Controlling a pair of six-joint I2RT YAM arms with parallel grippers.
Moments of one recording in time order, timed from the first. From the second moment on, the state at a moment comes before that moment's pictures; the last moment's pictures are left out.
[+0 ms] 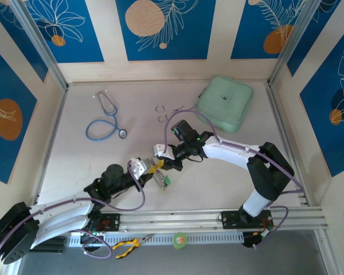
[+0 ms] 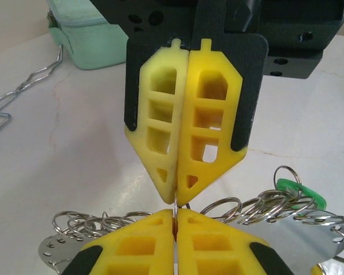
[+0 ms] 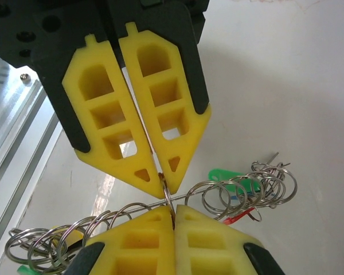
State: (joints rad) left arm -0.83 0.86 0.13 0.43 0.15 0.08; right arm 0.79 1.63 1.06 -0.43 -0.73 -0.77
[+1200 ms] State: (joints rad) left arm -0.83 0.95 0.07 0.69 0.20 0.06; right arm 0.70 1.44 0.86 -0.18 -0.85 -0.50
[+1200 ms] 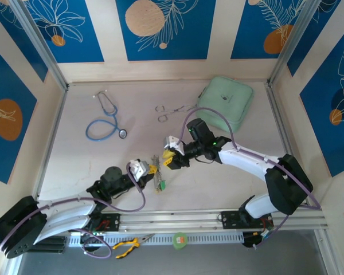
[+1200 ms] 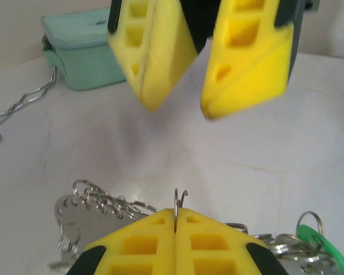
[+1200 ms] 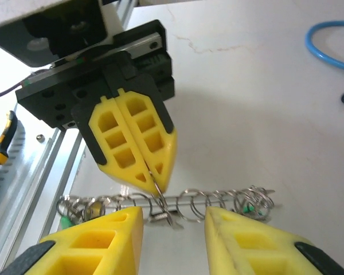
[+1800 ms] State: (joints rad) left arm -0.83 0.99 0.07 0.82 0.25 0.03; right arm 0.73 1.47 0.82 -0.11 -0.86 -0.51
